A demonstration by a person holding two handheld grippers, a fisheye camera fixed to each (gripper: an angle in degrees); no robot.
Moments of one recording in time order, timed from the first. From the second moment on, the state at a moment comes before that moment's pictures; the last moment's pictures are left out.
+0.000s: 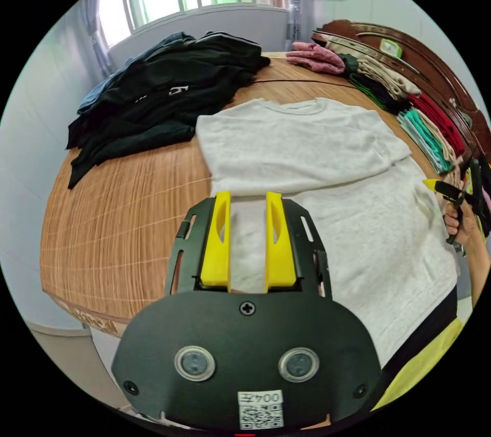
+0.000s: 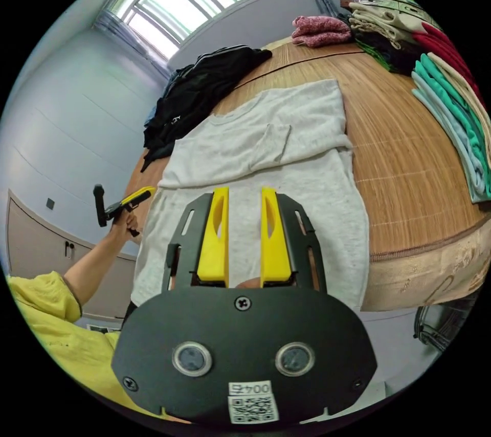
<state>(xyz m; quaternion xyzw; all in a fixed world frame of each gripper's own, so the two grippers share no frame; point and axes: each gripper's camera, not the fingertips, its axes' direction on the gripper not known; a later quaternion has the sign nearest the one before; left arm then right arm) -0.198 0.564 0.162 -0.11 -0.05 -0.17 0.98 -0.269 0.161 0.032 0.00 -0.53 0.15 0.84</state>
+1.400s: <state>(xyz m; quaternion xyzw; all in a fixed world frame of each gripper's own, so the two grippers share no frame) -0.159 0.536 0.123 -0.12 -0.06 -0.23 0.96 -0.718 -0.295 0.041 -0.04 -0.40 -0.27 0.87</state>
